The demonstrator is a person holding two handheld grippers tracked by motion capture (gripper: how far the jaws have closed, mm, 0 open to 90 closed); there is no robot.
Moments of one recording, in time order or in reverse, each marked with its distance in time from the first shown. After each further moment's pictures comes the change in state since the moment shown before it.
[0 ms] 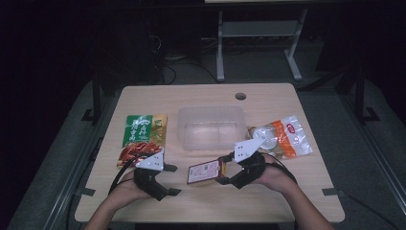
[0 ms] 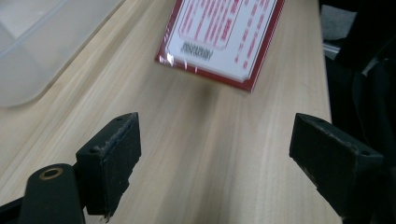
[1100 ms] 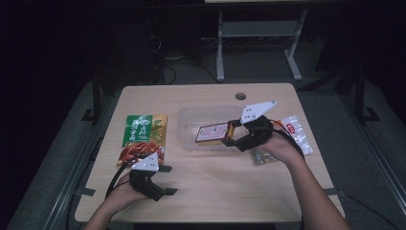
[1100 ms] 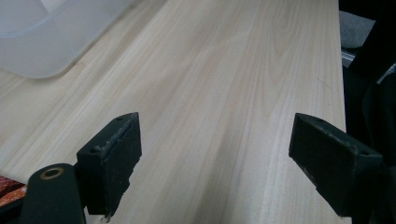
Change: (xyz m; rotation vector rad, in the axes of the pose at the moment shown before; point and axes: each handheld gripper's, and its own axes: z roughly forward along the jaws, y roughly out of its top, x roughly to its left) left arm -0.001 -0.012 -0.008 -0.026 0.061 -0.039; right arm -0.061 0.042 -0.042 0.004 -0.212 0.069
